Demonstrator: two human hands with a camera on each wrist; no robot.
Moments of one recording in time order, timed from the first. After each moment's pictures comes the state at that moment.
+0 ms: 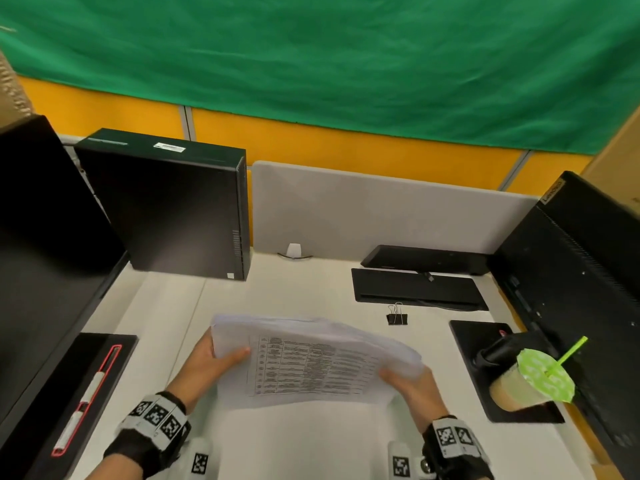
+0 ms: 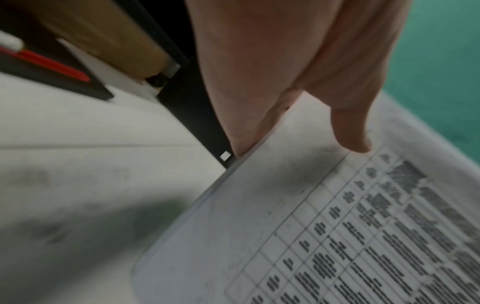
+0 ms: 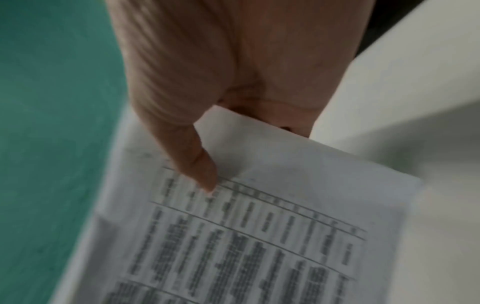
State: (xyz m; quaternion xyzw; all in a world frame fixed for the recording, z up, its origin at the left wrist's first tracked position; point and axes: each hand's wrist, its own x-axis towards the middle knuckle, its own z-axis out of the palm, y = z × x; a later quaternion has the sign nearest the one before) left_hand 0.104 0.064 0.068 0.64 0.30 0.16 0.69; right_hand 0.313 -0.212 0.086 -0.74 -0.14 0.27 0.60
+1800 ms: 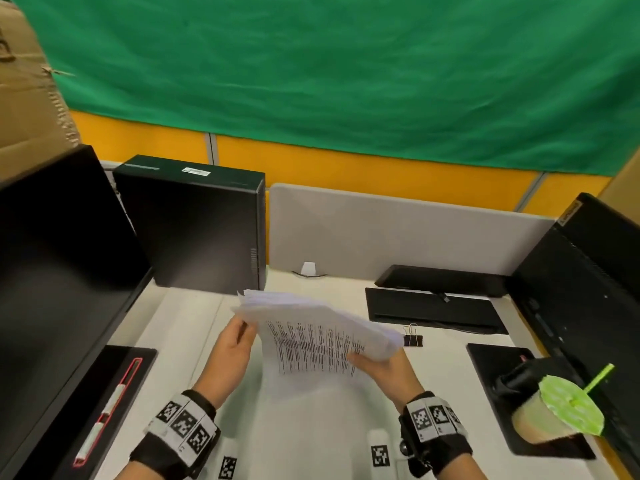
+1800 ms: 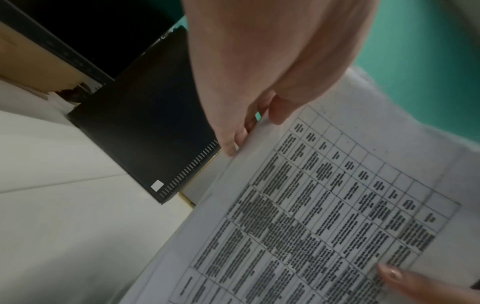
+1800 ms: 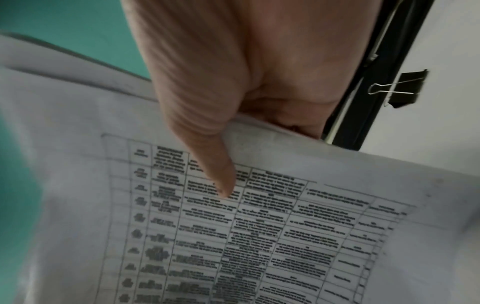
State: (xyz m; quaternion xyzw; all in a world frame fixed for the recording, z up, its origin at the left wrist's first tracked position) left_hand 0.129 0.049 0.127 0.68 0.31 0.28 0.61; right_hand 0.303 -0.138 0.131 -0.72 -0.27 0.29 0.57
